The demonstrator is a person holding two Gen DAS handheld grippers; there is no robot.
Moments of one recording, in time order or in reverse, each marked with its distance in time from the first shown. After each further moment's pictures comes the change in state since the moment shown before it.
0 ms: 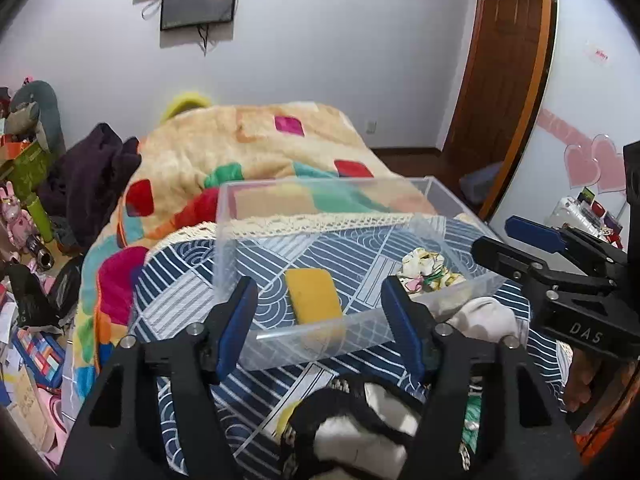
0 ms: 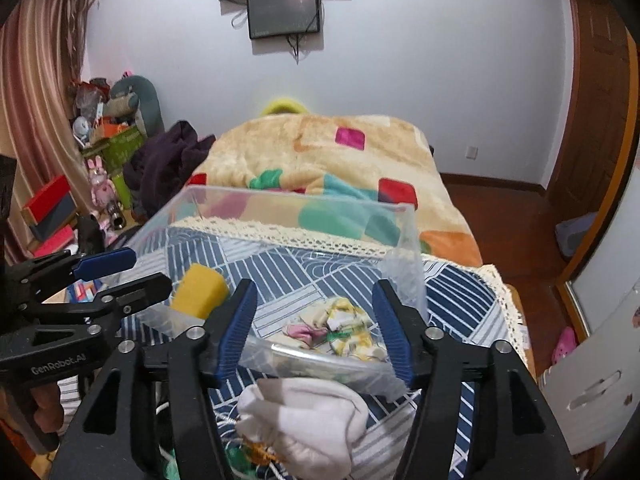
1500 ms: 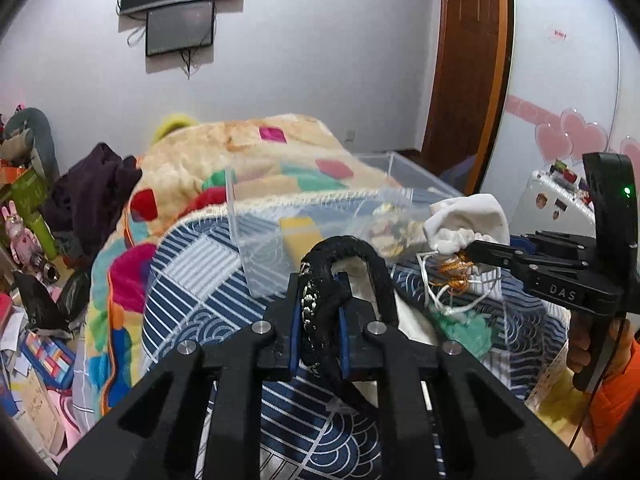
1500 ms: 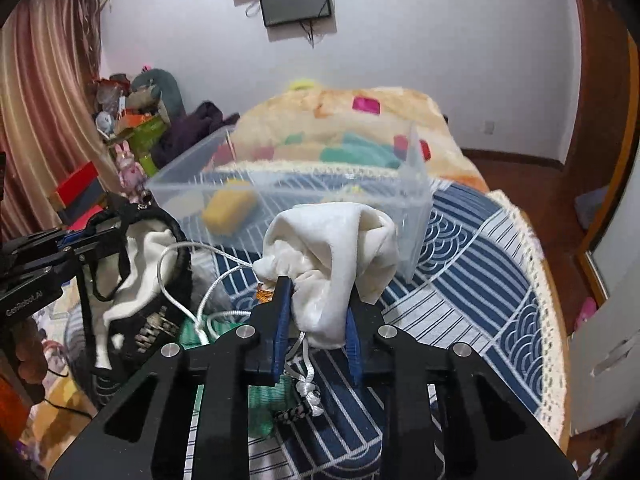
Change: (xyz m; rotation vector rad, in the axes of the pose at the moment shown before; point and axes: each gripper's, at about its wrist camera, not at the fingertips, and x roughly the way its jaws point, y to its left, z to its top) left arm -0.064 -0.004 -0.058 0.091 -0.072 -0.042; right arm -0.021 -0.002 -0.069 0.030 0.037 0.091
